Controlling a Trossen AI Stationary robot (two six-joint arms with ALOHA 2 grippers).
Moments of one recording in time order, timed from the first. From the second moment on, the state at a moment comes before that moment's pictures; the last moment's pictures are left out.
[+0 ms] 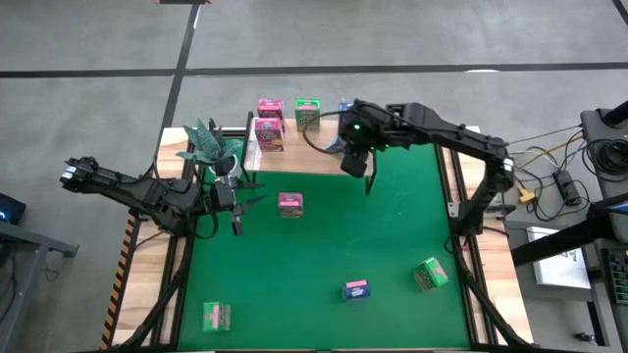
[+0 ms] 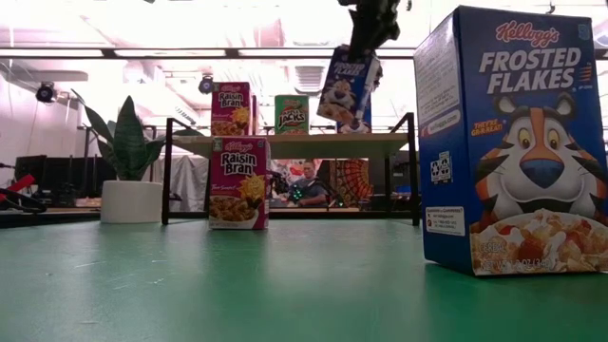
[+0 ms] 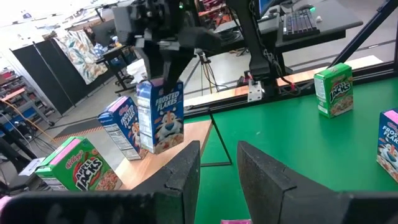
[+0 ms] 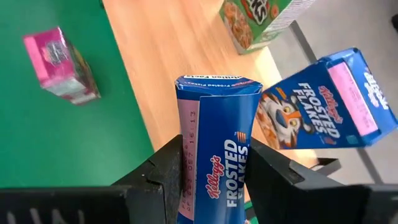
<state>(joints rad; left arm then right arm) -0.30 0.82 0.77 -0.11 -0.59 0.26 -0.26 1.72 1.97 -1.23 0.23 0.01</state>
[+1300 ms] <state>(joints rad) -0.29 0.82 0.76 -0.12 -0.59 0.25 -0.34 1.90 2.25 -1.18 0.23 -0.10</state>
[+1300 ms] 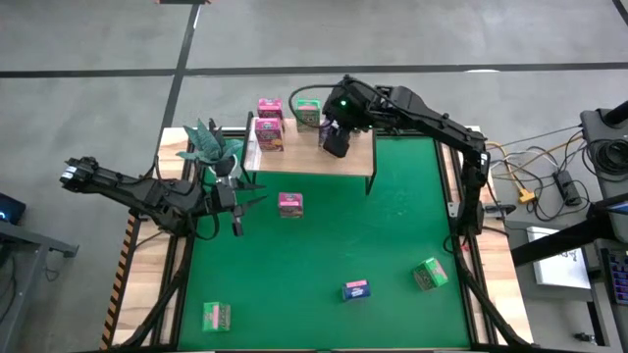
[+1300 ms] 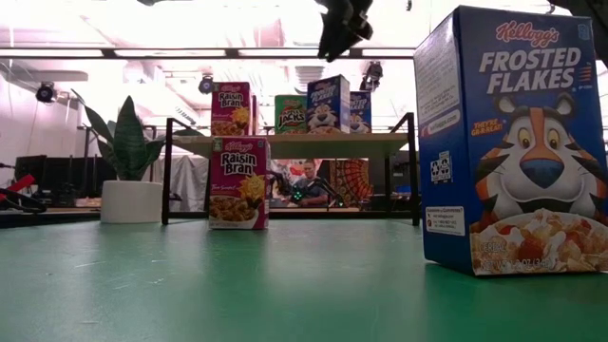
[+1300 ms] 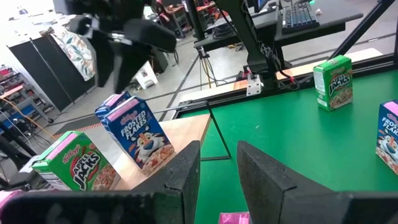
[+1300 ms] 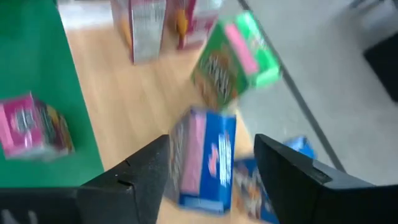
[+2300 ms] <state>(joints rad) -0.29 0.82 0.76 -0.12 -0.59 0.25 -0.34 1.89 2.19 -1.25 0.26 -0.31</state>
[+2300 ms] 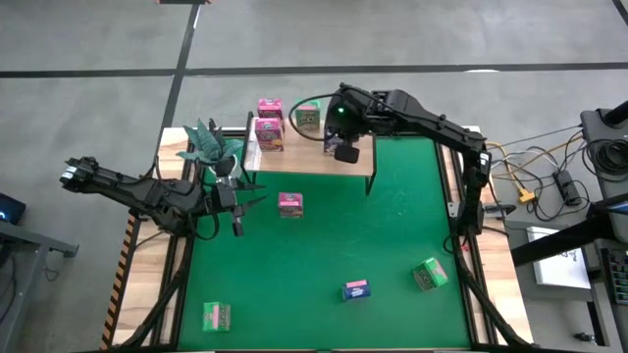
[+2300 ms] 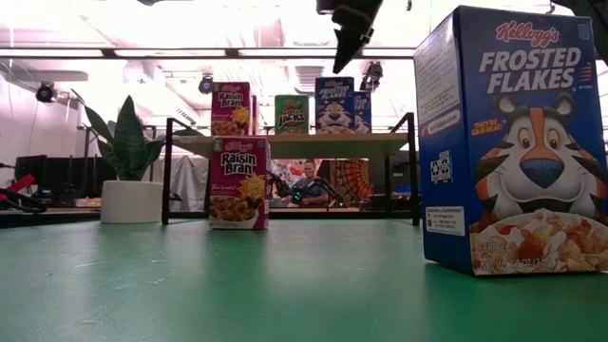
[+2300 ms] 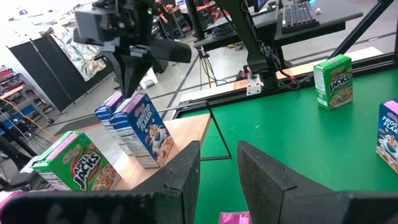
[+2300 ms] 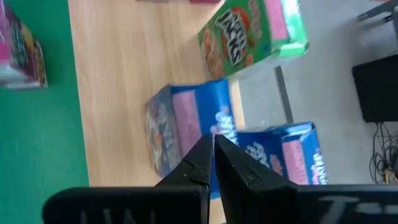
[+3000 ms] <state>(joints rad) -0.30 0.82 0.76 -0.12 -0.59 0.25 -0.34 1.98 2.18 -1.05 0.19 -0.34</state>
